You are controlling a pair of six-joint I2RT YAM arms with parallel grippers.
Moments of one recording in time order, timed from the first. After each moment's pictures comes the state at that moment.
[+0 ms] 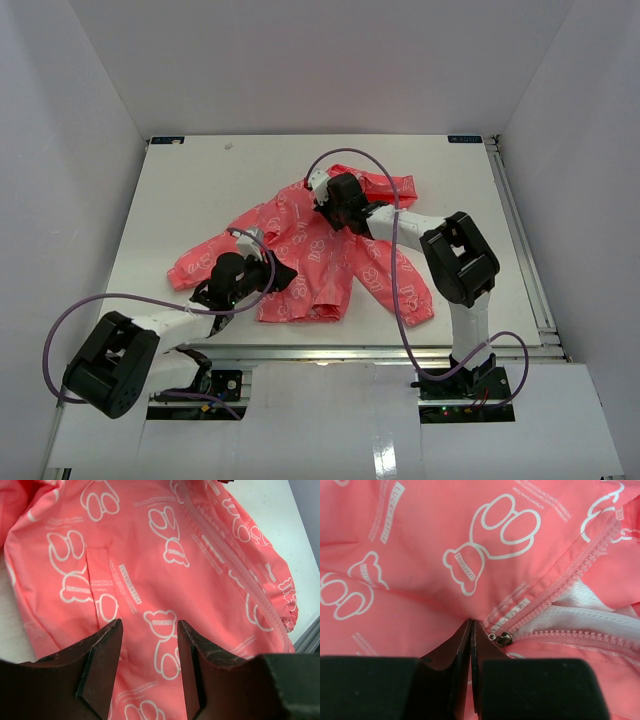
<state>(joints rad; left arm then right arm) -0.50 1.21 0.27 0.58 0.20 -0.53 0.67 2.00 1.36 -0.03 0.01 -0.27</state>
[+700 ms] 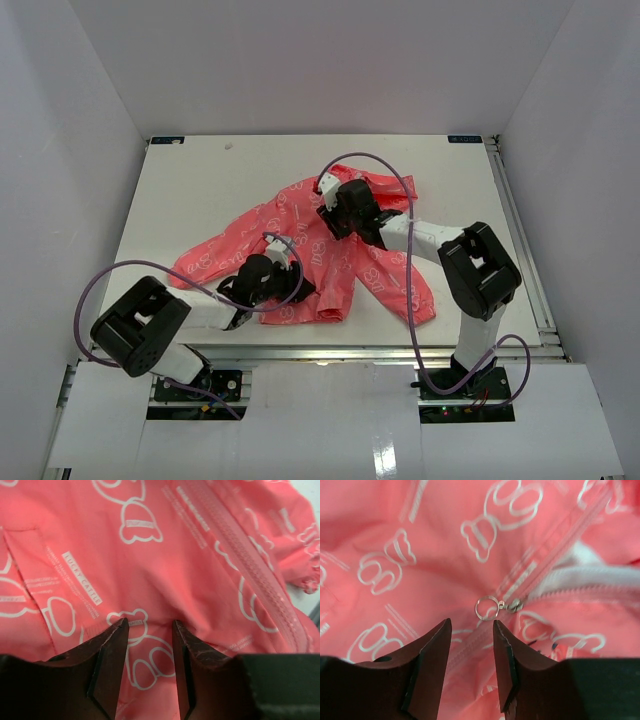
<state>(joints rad) -0.65 1.44 0.34 0.64 0.21 -0.46 0.67 1.86 1.21 0.02 -0.03 -0.22</state>
